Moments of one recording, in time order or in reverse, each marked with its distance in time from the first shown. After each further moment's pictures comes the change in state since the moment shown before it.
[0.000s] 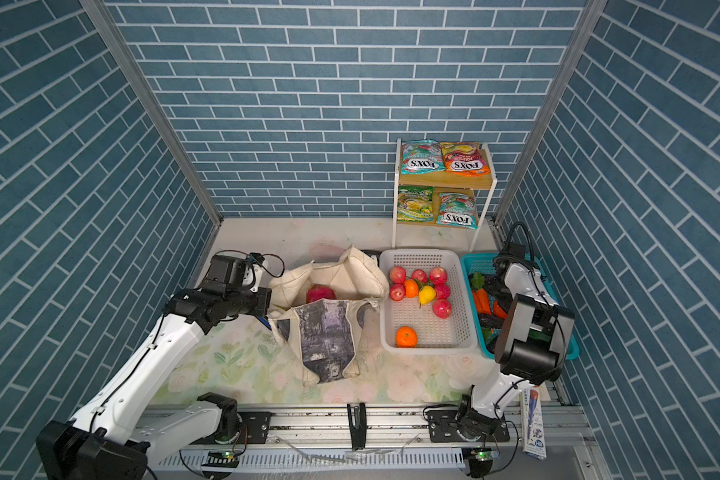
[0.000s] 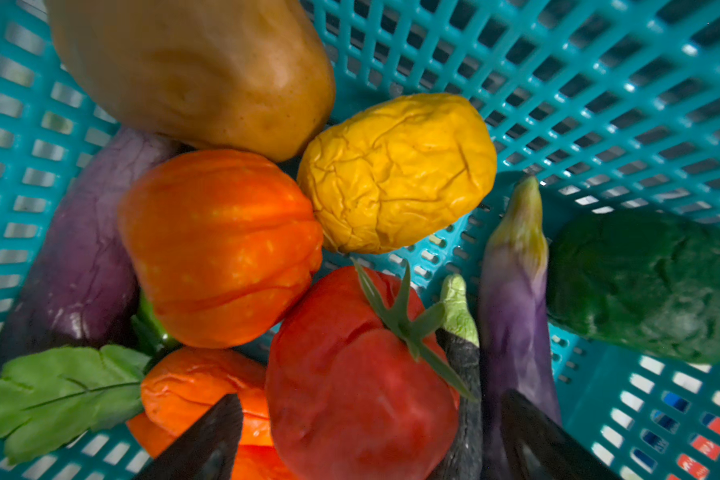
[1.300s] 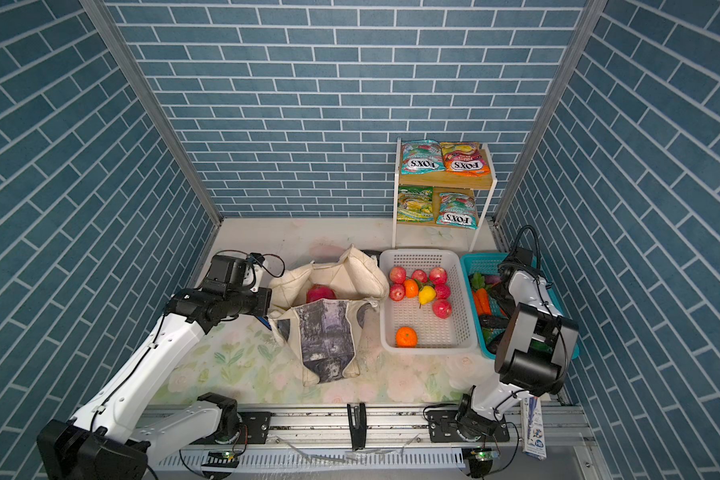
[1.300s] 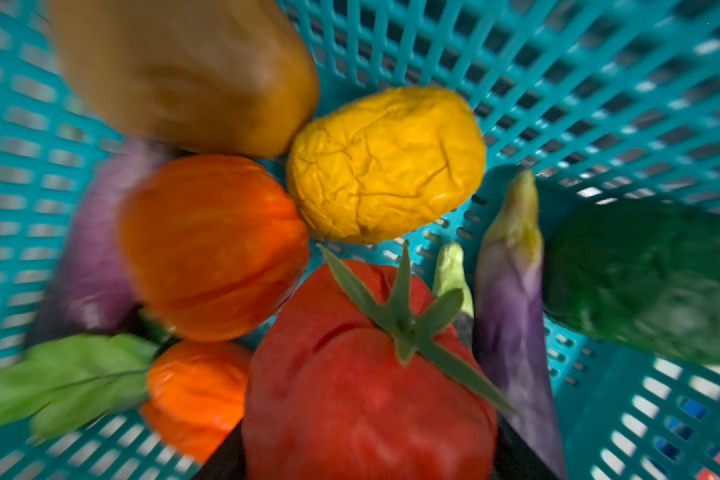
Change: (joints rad) left arm 0.000 0.004 0.000 0.000 0.000 0.000; right arm -0.042 -0.126 -0.083 0.055 -0.066 -0.029
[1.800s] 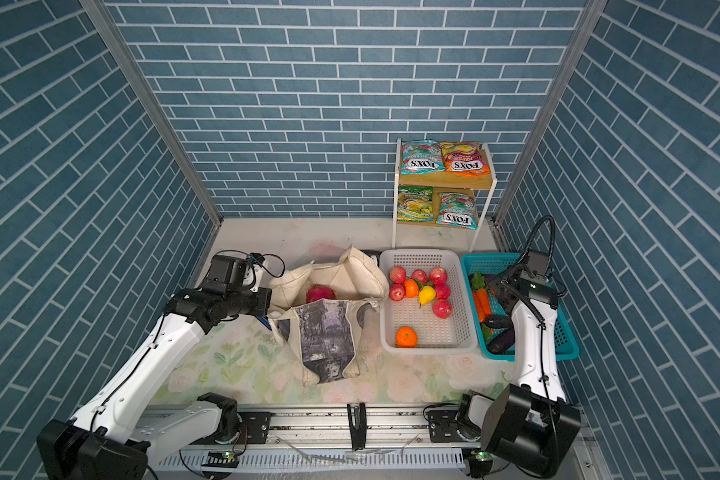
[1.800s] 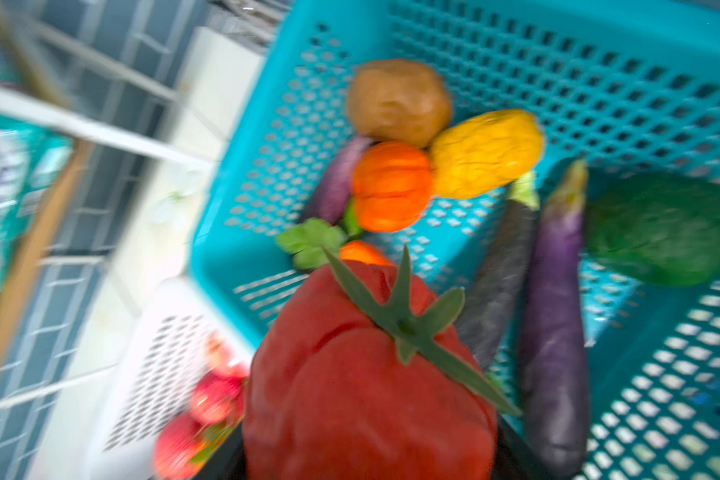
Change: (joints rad) left arm 0.000 0.000 0.000 0.000 0.000 0.000; right arm 0.047 -0.414 -0.059 -0.032 -0.264 -0.003
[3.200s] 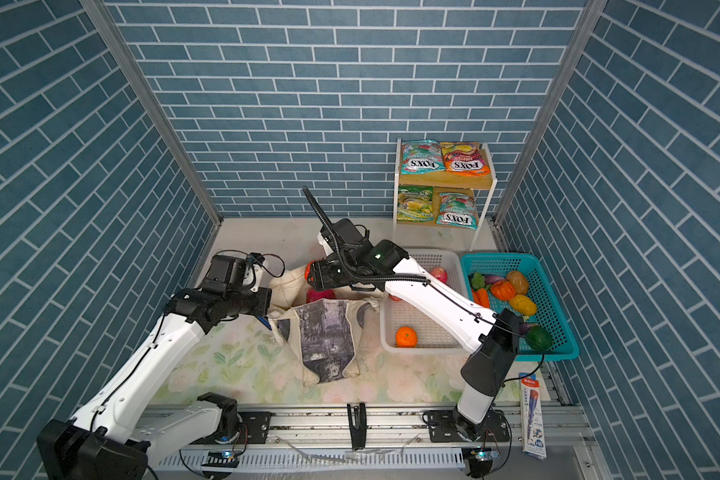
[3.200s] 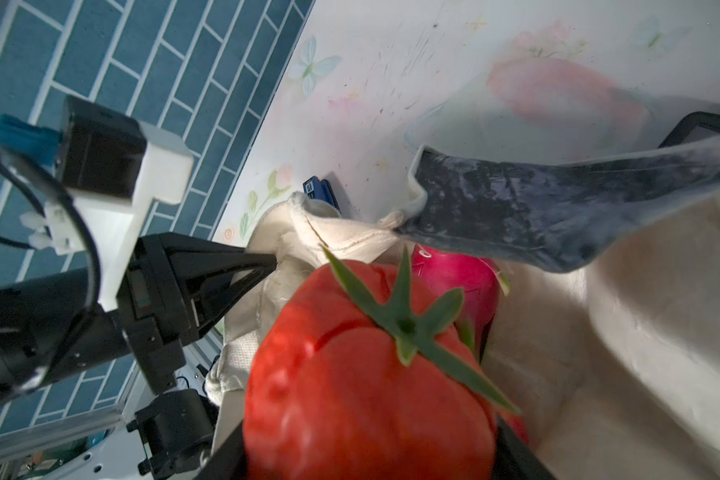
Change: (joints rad) left arm 0.000 0.000 0.000 0.000 0.000 0.000; right arm 1.235 0.560 0.743 -0.090 -0.079 -0.176
